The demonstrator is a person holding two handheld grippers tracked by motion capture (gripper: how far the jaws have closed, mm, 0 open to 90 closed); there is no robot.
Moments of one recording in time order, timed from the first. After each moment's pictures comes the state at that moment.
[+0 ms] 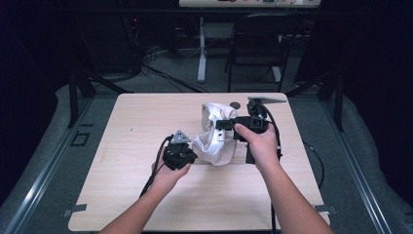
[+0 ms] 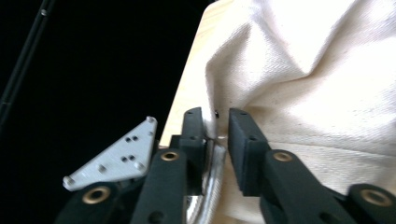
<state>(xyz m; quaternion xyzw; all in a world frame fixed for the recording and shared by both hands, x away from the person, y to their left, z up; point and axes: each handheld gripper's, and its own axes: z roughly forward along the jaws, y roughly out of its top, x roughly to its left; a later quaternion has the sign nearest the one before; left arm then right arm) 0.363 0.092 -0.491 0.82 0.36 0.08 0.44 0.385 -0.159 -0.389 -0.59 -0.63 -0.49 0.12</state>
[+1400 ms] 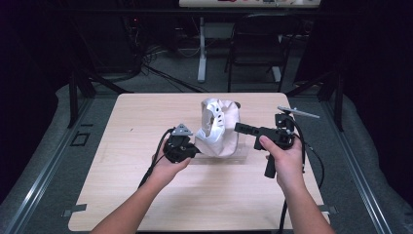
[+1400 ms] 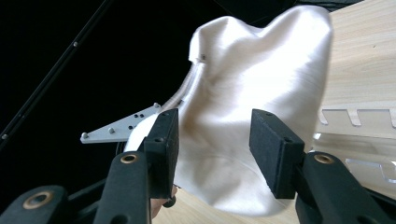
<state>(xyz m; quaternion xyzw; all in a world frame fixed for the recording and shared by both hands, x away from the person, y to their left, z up) 0.373 0.091 -0.478 0.84 0.33 0.08 0.43 0.337 -0.210 -0.387 -0.55 -0.60 -0.57 0.06</state>
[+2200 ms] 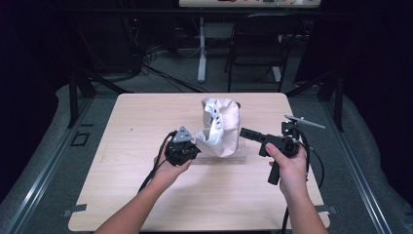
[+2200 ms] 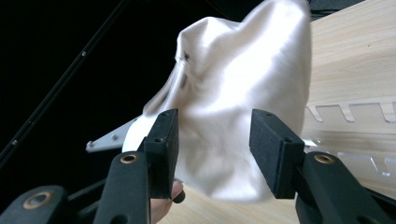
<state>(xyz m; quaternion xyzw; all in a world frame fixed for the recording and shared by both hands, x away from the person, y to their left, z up) 0.376 0.089 -0.496 0.82 0.32 0.11 0.46 0.326 -0.225 -0.405 -0.55 -0.58 -0.59 0.06</state>
